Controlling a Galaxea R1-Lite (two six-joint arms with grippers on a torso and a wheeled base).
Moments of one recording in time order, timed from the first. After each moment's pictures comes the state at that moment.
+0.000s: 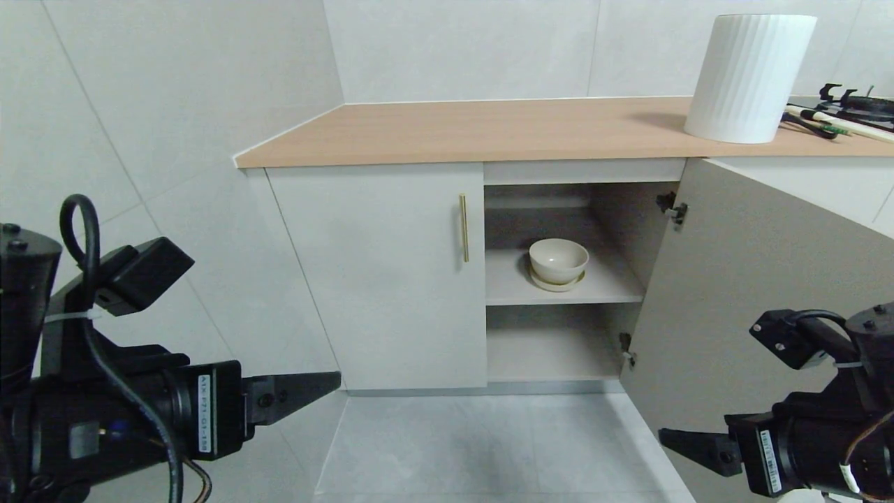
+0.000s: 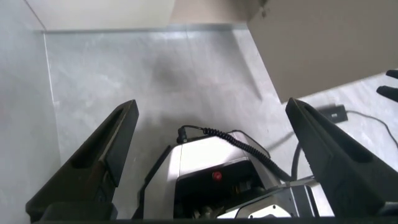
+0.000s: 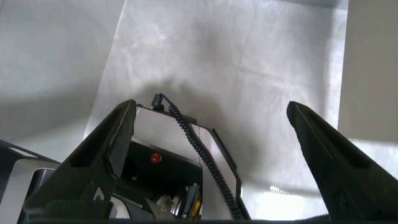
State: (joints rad) left arm -0.61 1.20 -0.84 0.24 0.11 -0.51; right arm 0.58 1.30 -0.56 -0.04 -0.06 0.33
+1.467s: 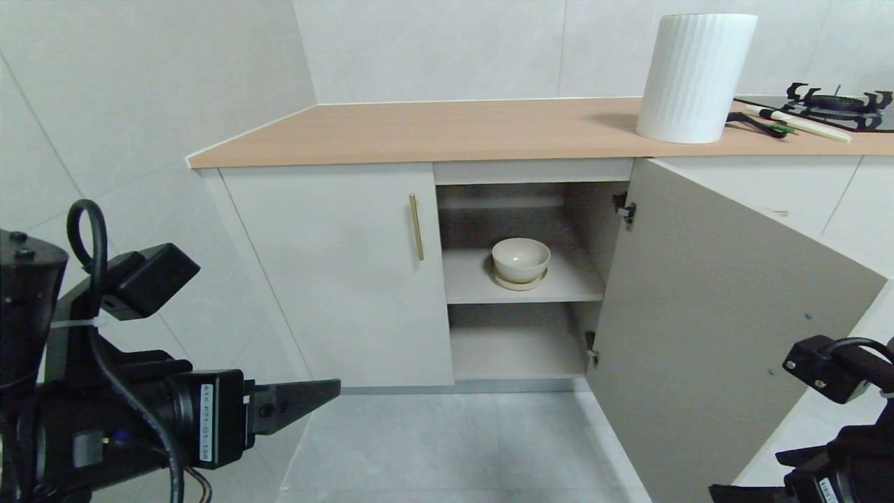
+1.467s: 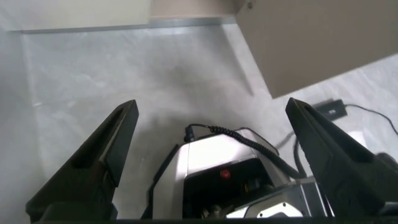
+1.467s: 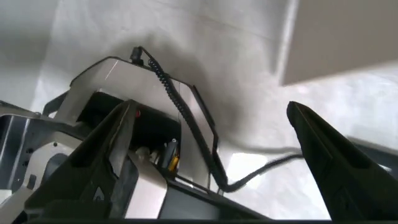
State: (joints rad) left arm -0.61 1.20 -0.82 0.24 0.11 -0.47; right arm 0.58 1.20 -0.64 0.30 -0.06 0.24
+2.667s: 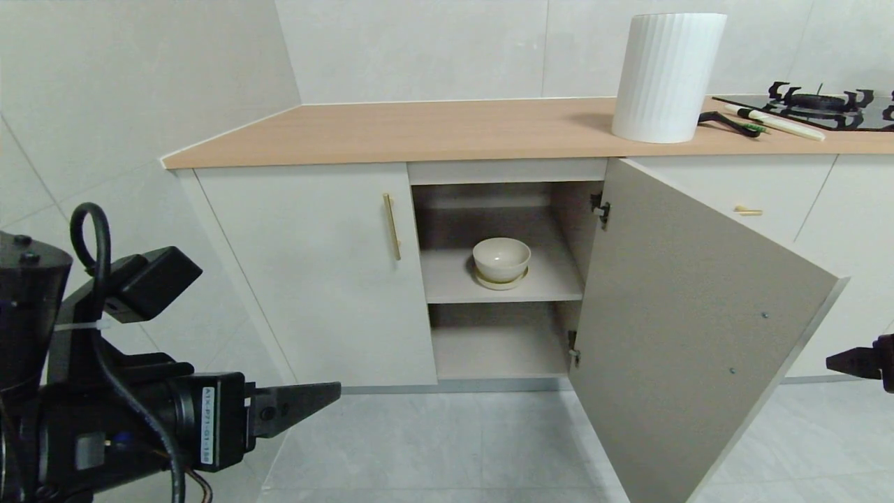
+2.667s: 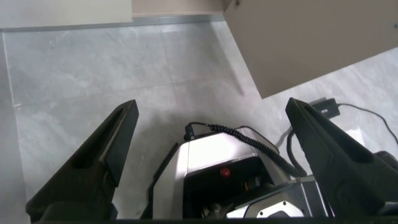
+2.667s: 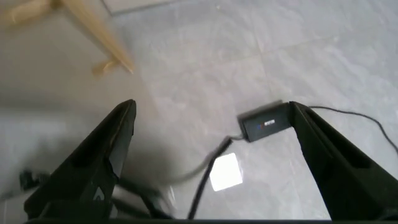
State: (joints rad) left arm -0.61 1.20 -0.82 0.24 0.11 -0.47; right arm -0.04 1.29 -0.82 0.29 -0.25 0.09
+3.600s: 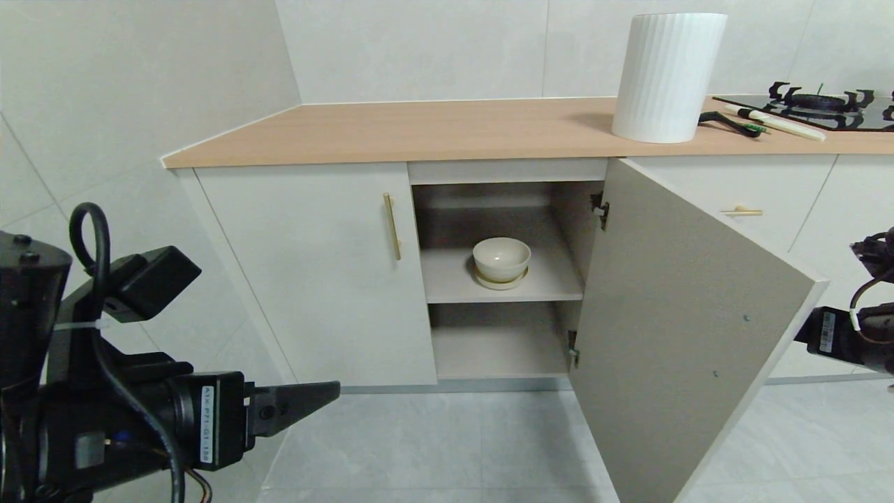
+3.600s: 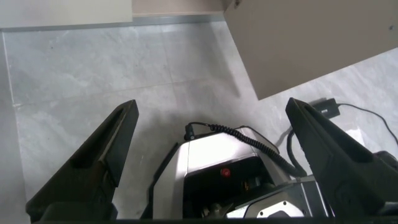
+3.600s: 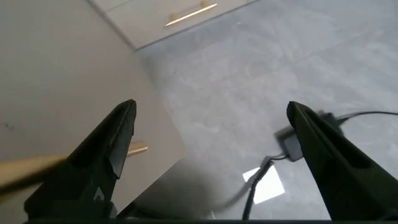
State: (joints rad) left arm -0.61 1.20 -0.82 0.24 0.11 -0.47; right arm 0.00 1.49 -0.79 0.01 -0.24 0.29
